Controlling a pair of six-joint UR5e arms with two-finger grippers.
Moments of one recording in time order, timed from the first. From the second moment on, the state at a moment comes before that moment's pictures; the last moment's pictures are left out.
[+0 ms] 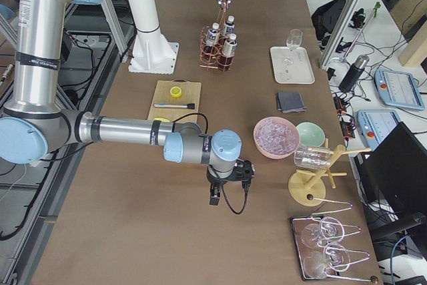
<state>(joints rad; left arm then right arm) -0.63 -2.43 -2.03 -1.38 -2.03 0.09 1.50 -1.75 1.69 -1.57 2.32 0.06</state>
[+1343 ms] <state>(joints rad) -0.58 -2.43 -2.00 -1.39 -1.98 0.09 1.16 -1.41 1.92 -1.58 2.40 0.97</state>
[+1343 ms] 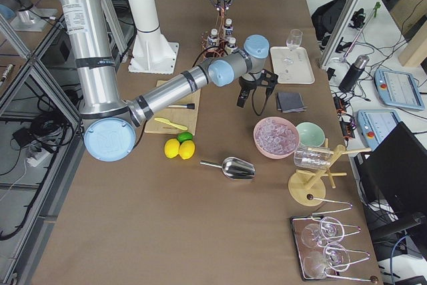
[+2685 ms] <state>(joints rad) -0.58 -2.42 -2.00 -1.39 -1.98 0.09 0.81 -0.88 1.82 -1.79 2.44 1.59</state>
